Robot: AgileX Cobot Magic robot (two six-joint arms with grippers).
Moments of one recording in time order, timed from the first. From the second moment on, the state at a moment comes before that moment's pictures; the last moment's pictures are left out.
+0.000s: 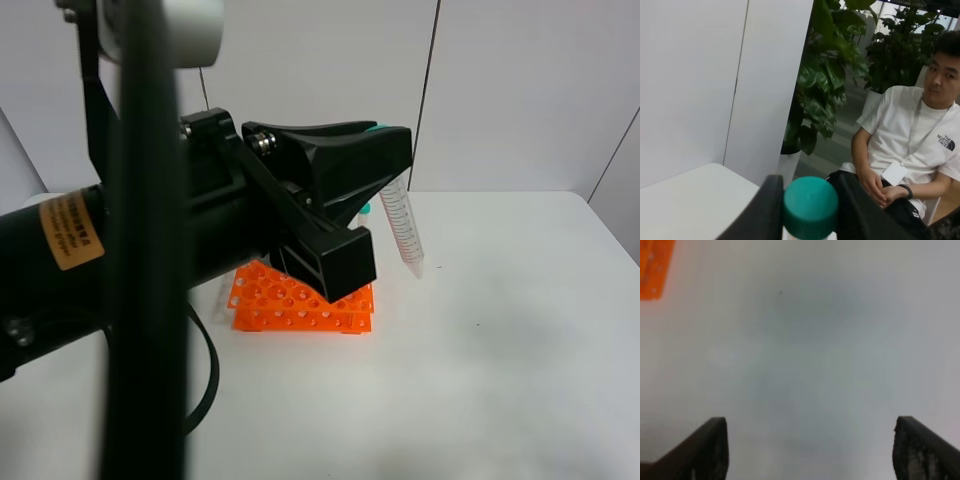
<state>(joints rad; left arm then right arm) -1.08 1.22 -0.71 -0.25 -0.54 0.00 -0.10 0.32 -0.60 0.08 1.15 -0.09</state>
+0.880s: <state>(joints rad) -1.08 1.22 -0.71 -0.20 -0.53 0.00 -0.10 0.06 -0.50 0.06 1.03 -0.07</state>
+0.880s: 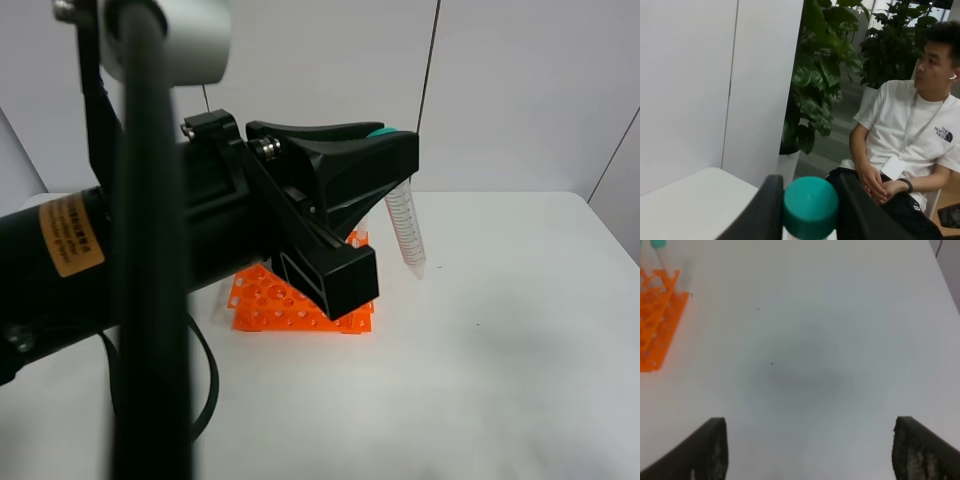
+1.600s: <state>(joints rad) -1.08 1.22 -0.71 -0.20 -0.53 0.00 -0.10 0.06 -0.50 0.07 1.03 -0.07</state>
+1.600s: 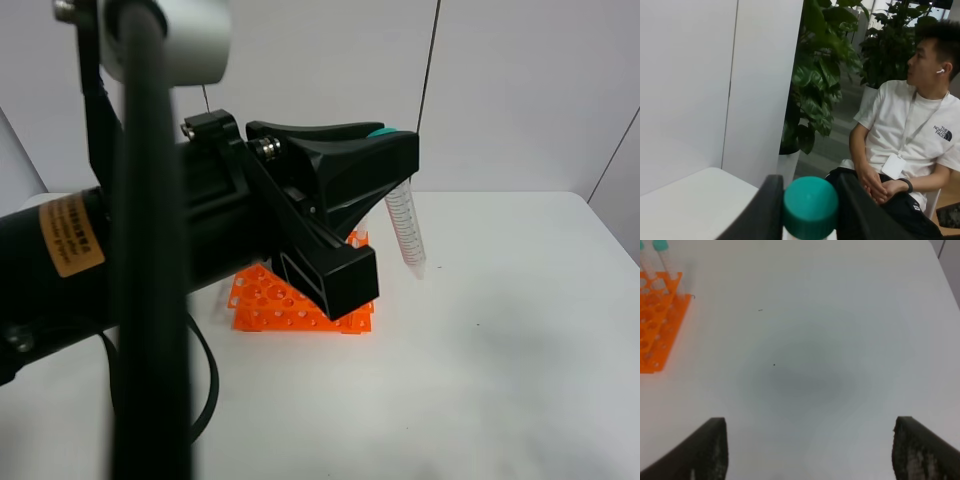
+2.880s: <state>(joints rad) -0.51 1.49 -0.81 -0.10 -0.41 0.08 -0.10 0.06 -0.50 0.07 1.03 -0.07</state>
